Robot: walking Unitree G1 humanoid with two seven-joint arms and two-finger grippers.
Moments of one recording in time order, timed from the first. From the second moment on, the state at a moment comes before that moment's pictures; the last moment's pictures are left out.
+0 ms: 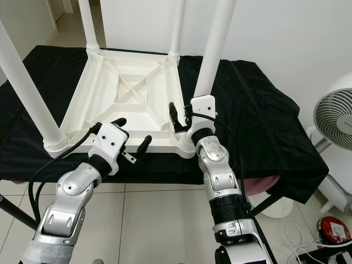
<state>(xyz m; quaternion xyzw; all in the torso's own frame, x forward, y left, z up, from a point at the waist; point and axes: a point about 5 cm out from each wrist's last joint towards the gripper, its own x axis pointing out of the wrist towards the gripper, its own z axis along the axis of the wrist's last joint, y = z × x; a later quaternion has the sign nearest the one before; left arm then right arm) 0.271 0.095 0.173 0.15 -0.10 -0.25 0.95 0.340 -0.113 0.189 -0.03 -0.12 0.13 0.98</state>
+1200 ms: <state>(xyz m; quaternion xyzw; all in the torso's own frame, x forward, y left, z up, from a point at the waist) 0.267 0.073 0.194 0.17 -0.15 -0.28 0.94 0.344 -0.109 0.187 0.29 -0.06 0.09 0.95</state>
